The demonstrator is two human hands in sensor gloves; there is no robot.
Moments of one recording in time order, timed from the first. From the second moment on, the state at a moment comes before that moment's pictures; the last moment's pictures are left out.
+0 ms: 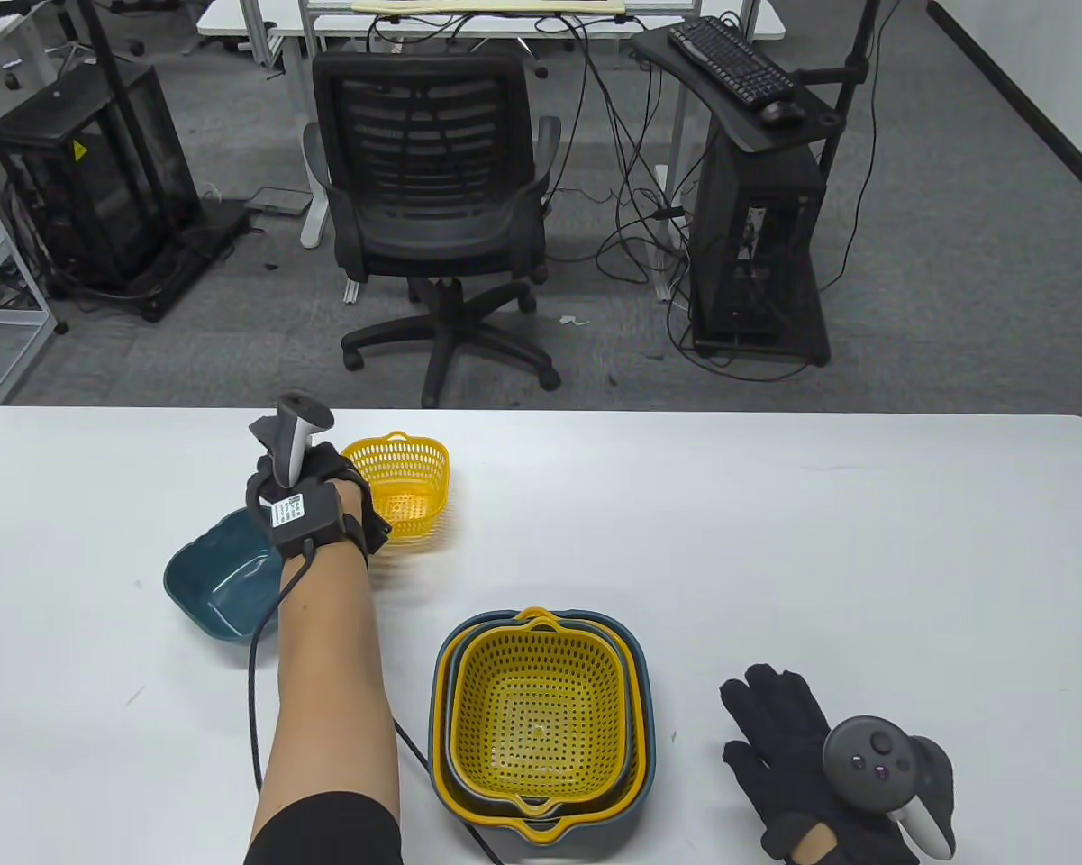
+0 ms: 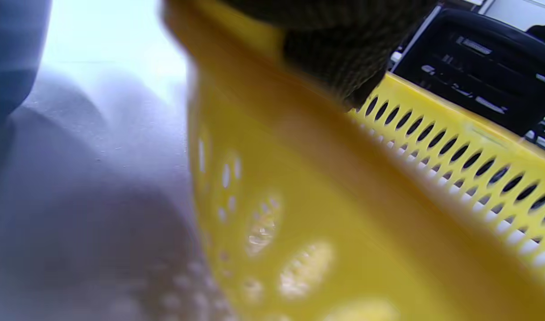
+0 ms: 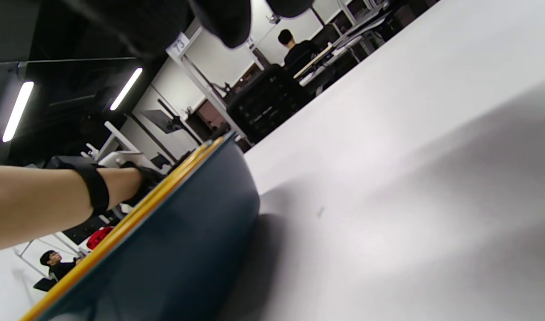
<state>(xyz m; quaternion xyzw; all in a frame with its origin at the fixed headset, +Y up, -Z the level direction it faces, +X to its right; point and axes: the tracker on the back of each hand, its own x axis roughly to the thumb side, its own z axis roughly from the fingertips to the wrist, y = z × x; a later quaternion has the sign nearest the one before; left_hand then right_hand) -0.296 -0.712 -0.624 -0.13 0.31 0.23 0.91 0.224 -0.710 -0.268 0.12 0.02 0.92 0.38</state>
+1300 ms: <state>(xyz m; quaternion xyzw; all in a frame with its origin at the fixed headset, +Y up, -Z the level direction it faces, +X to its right) -0.369 -0.678 -0.471 -0.02 0.43 0.04 0.90 0.222 -0.700 -0.258 0.15 0.03 0.90 0.41</state>
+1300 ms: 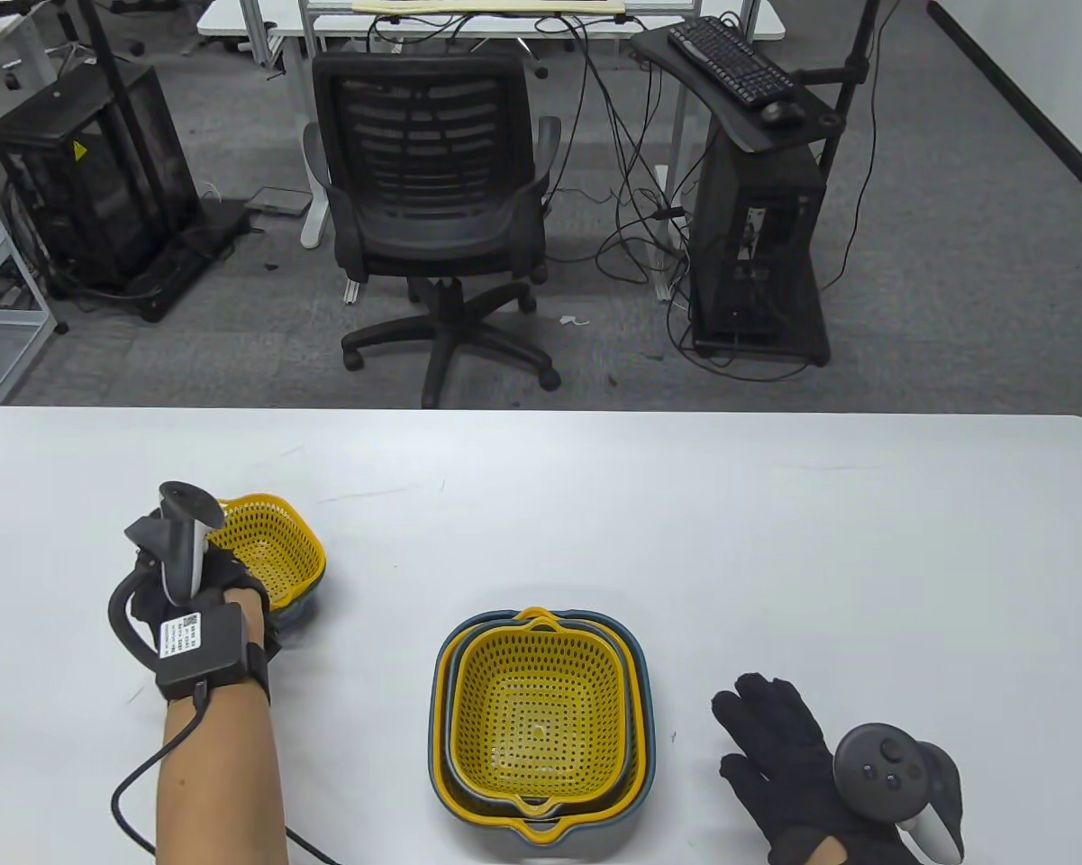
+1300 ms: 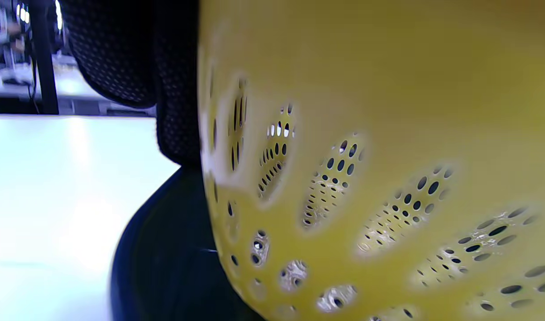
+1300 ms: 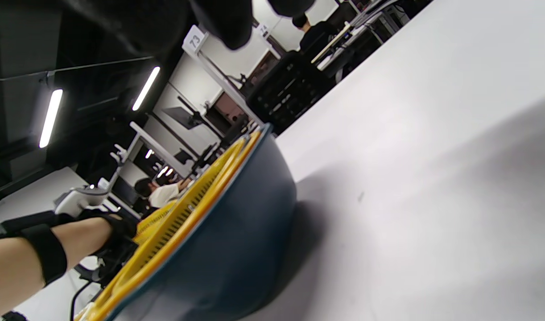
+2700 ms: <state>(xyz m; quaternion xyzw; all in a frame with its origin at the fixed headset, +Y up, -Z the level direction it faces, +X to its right) -0.303 -0.585 -0.429 -0.02 0.17 0.29 0.94 0.224 -0.709 -0.263 0.14 0.09 0.88 0.44</state>
